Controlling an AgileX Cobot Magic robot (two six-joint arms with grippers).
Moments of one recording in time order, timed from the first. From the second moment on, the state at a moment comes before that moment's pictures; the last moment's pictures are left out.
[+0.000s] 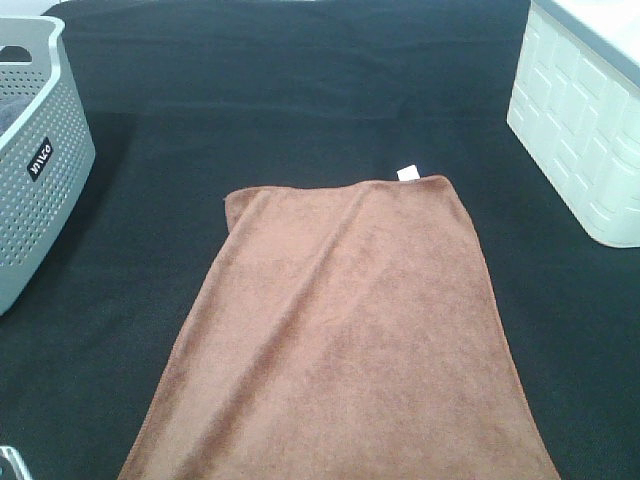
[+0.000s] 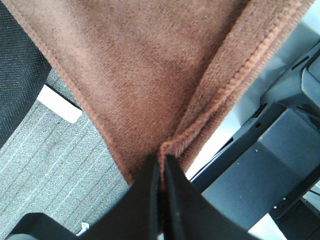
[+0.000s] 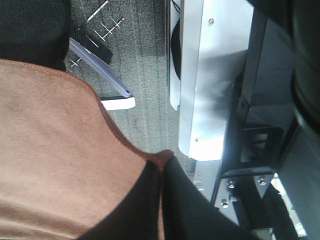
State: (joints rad) left arm -1.54 1.15 -0.50 0.09 0.84 -0.80; right arm 0.38 0.77 -0.44 0.35 1.21 1.88
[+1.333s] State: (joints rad) left arm -1.35 1.15 -0.60 0.24 0.98 -0.74; right arm 0.39 0.77 -0.48 0.42 0.79 2.17
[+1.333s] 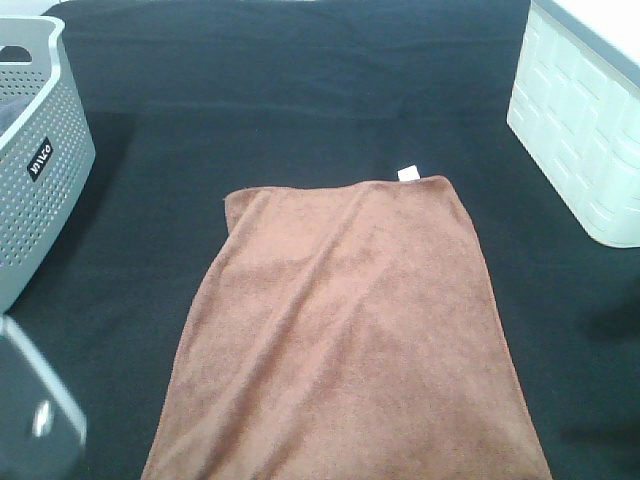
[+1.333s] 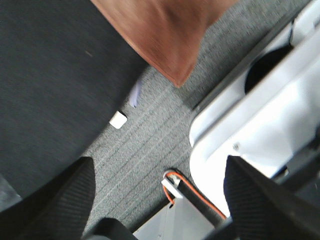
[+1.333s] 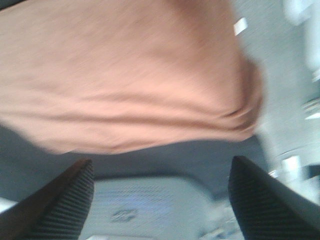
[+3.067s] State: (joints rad) left arm -0.66 1.15 -0.71 0.36 0.33 -0.46; right arm 0.39 1.04 -0.71 1.73 -0.07 2.95
